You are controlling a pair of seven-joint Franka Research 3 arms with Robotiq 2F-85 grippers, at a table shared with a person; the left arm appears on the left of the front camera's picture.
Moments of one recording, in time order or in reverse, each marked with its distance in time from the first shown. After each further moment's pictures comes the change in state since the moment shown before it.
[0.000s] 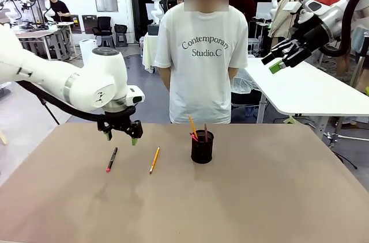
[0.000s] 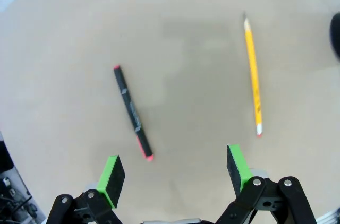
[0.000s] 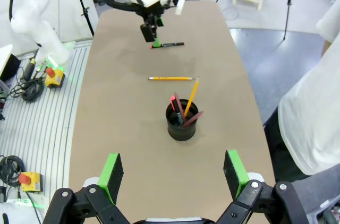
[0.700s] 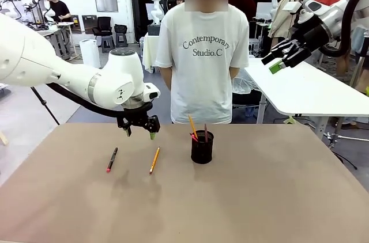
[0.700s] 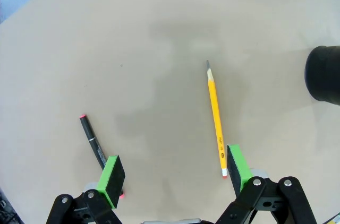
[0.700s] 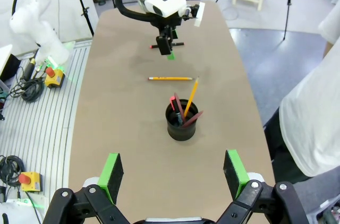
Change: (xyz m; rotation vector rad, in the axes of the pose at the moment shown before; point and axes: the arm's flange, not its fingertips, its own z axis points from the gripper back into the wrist) left arm 0.041 -0.031 -0.019 -0.062 -0.015 0.006; right arm 0.000 0.000 0.000 -0.001 0.000 0.001
